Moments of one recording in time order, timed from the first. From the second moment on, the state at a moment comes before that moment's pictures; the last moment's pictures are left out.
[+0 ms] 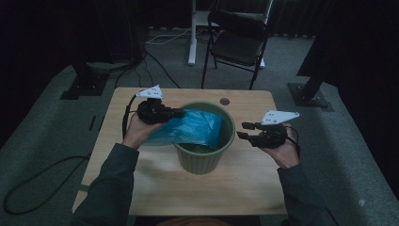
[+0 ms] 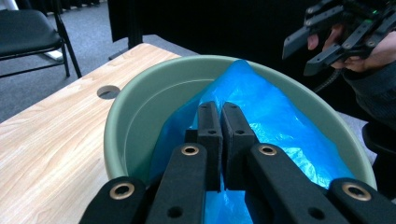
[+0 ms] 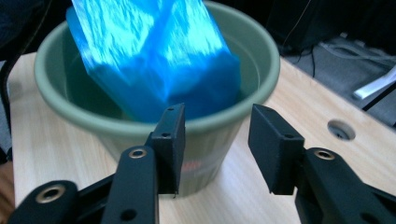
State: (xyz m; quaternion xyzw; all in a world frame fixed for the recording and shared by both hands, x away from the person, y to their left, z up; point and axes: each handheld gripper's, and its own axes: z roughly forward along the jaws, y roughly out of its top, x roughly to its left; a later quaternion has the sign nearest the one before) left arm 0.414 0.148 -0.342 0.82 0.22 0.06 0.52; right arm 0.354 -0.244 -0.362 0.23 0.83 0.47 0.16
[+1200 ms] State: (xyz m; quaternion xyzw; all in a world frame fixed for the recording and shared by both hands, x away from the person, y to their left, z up) left arm 0.419 0.123 -0.334 0.82 0.21 0.04 0.53; right arm 0.357 -0.138 -0.353 0.15 0.85 0.46 0.20
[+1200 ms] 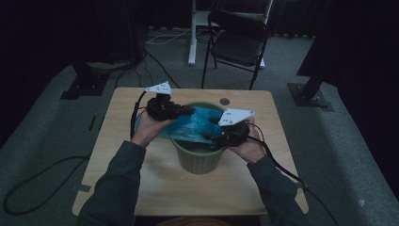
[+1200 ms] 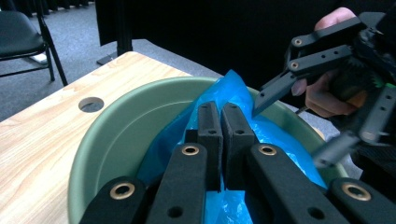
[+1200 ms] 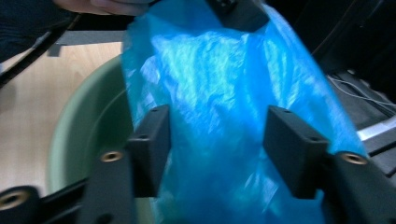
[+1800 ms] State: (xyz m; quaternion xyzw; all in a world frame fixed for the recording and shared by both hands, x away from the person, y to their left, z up) left arm 0.403 0.174 -0.322 0.80 0.24 0.07 0.54; right arm 0.364 -0.165 -0.344 0.18 0.84 0.48 0.19
